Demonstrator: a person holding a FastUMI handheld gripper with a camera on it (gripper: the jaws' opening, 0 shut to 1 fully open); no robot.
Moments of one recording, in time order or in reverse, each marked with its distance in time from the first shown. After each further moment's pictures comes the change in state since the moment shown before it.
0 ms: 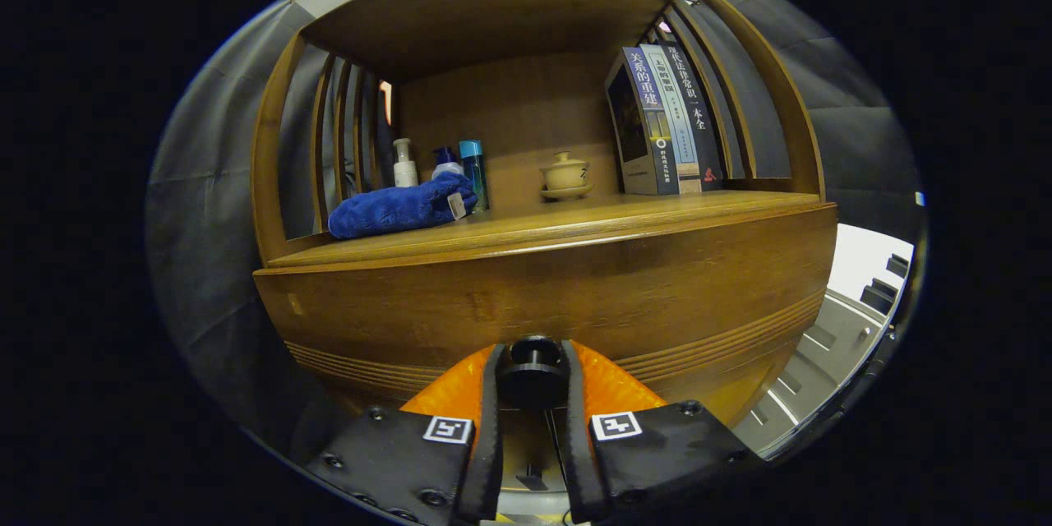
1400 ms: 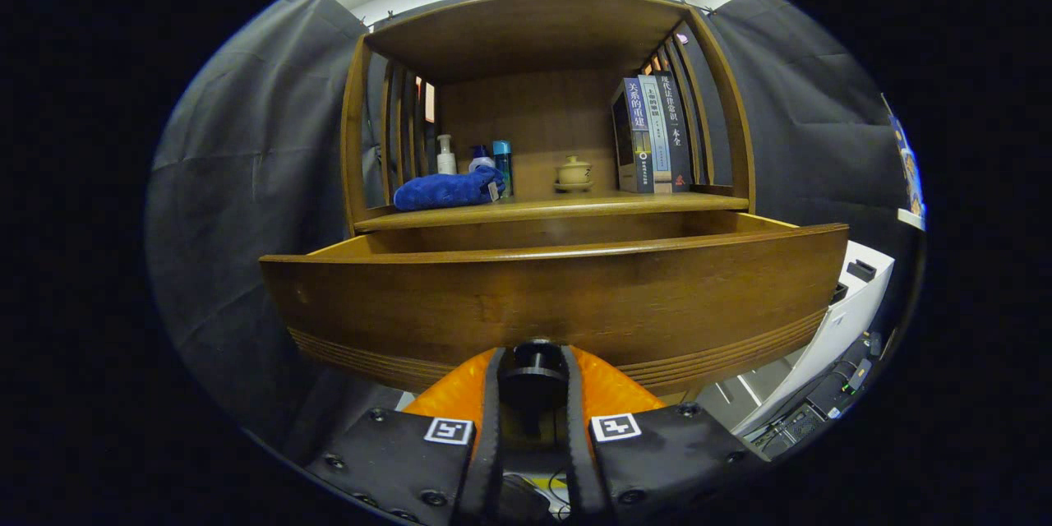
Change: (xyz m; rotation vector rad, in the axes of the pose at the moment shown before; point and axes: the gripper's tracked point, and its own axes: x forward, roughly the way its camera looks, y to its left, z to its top) arm -0.143 0.010 -0.020 -0.079 0.042 0.043
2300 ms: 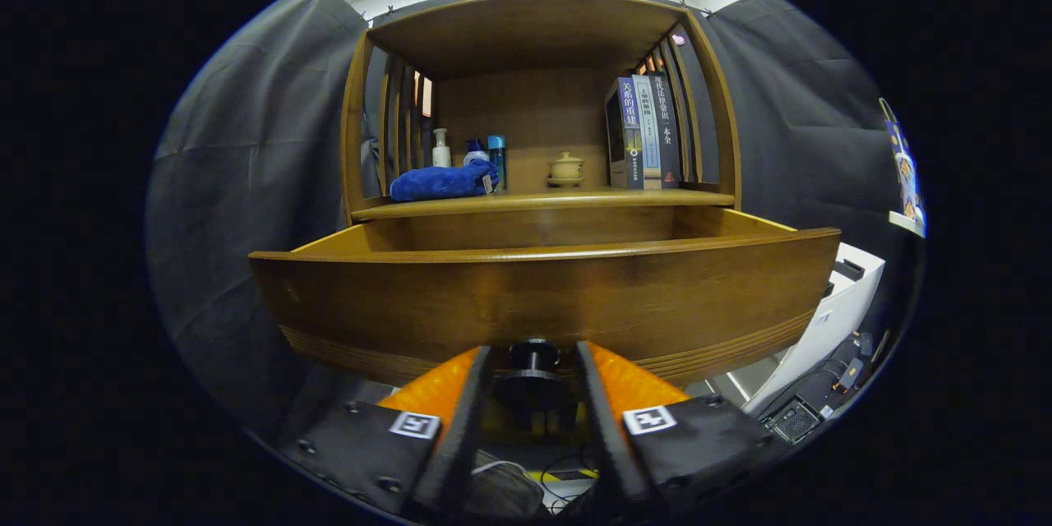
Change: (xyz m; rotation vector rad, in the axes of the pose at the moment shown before) arm -0.011 -0.007 -0.003 -0.024 0.001 -0.045
